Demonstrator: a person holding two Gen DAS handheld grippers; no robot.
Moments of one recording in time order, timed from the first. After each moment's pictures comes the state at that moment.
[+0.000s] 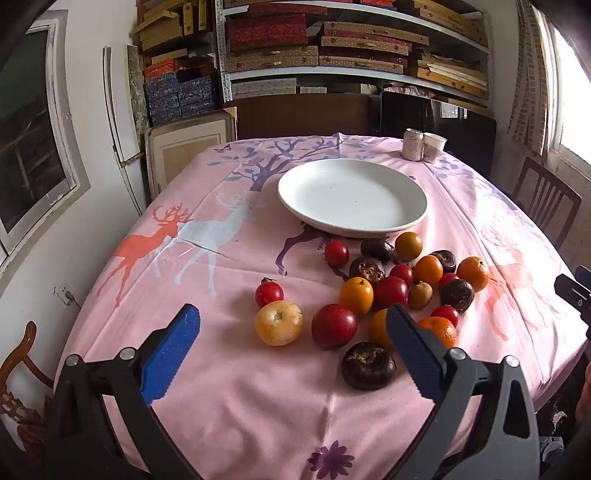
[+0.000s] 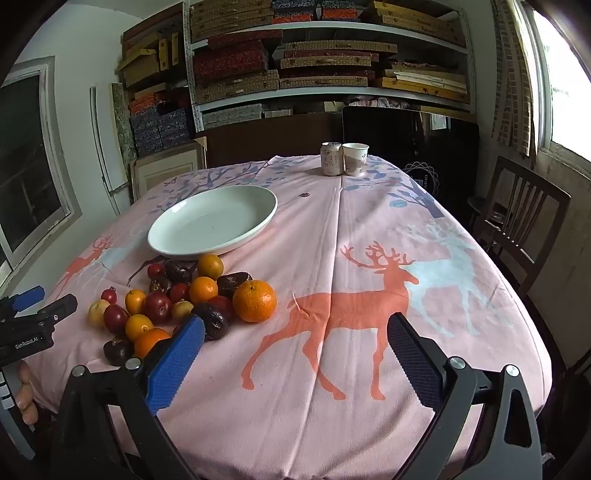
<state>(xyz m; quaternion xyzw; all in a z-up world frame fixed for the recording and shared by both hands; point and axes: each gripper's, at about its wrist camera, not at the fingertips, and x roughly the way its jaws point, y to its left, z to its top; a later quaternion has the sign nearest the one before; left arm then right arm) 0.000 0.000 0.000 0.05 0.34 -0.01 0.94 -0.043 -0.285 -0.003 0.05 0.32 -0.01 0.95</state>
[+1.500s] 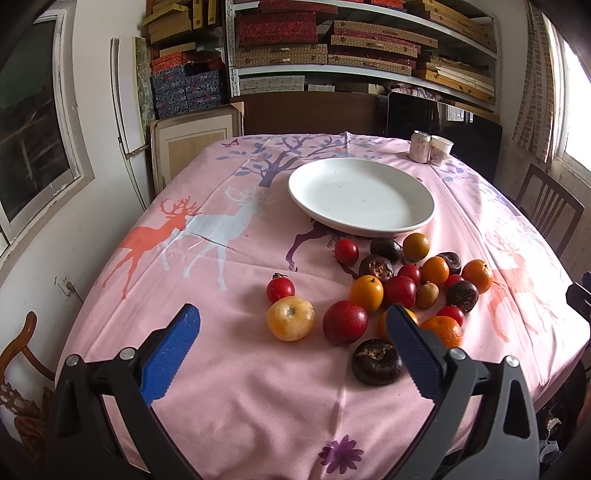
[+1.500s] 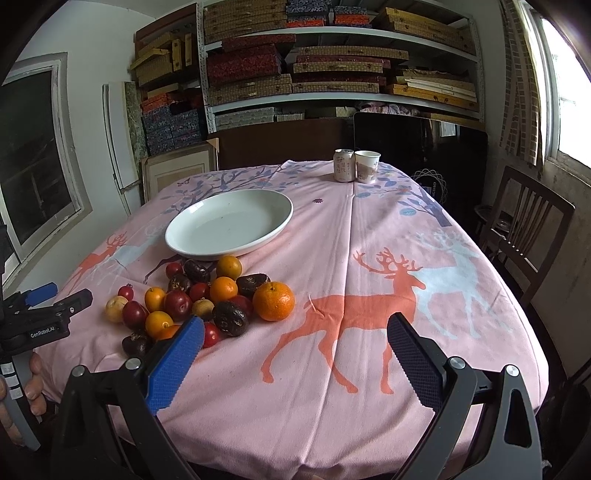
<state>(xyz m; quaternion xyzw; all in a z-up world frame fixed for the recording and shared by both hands) -0.001 0.016 0.005 0.03 0.34 -0.01 0.94 -0.058 -0.273 0.011 0.04 0.31 0.00 0.95</state>
